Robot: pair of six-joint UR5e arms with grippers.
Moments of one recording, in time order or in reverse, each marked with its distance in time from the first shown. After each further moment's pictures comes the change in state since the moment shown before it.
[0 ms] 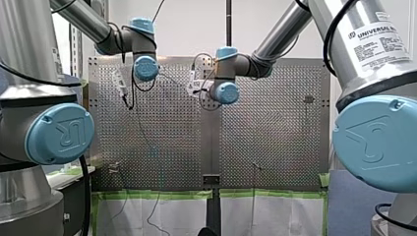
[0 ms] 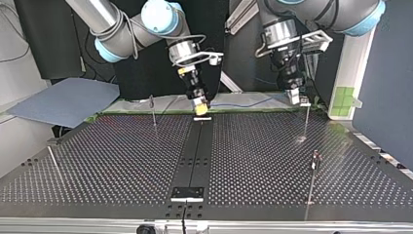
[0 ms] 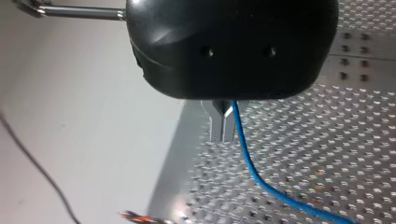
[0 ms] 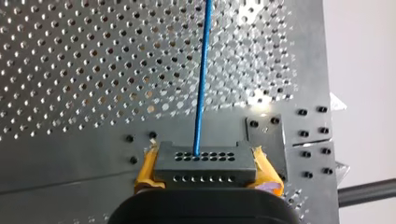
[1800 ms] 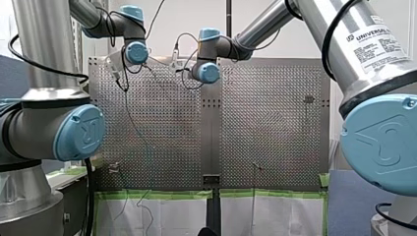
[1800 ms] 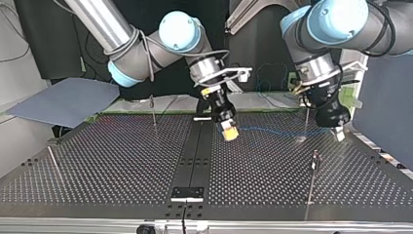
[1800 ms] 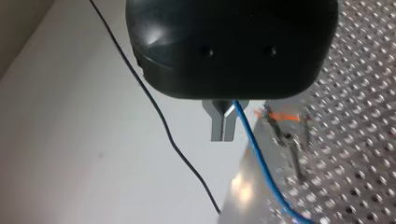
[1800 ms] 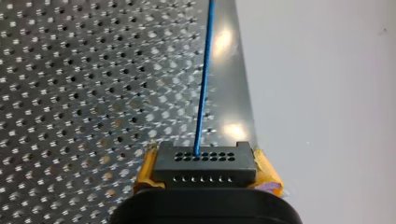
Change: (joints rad) left arm 0.243 -0.024 0.186 -0.094 0.122 -0.150; right arm 0.071 0.089 -0.347 0.165 -0.023 0.002
